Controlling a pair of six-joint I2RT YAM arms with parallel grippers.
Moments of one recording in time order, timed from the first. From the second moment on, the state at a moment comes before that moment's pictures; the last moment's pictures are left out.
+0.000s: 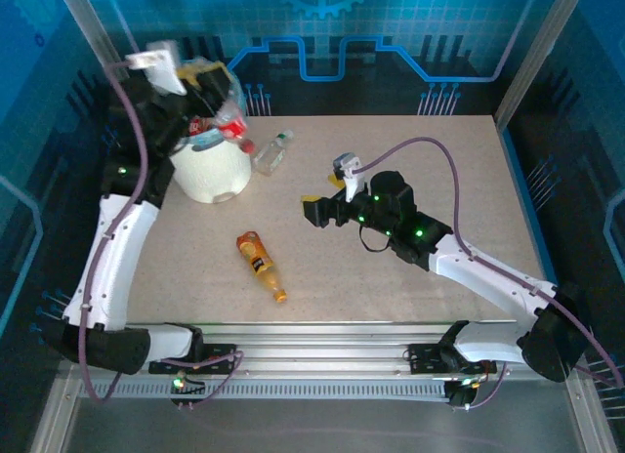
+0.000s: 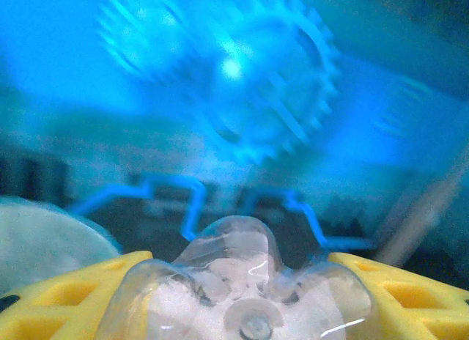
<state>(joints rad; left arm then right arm) -0.08 1.30 1.62 -0.24 0.10 -0.35 0.74 1.24 0.97 0.03 -0.13 0.20</state>
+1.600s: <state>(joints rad) 0.19 1.92 2.14 -0.66 0.28 -0.37 0.74 1.33 1.11 -0.12 -0.16 0.20</state>
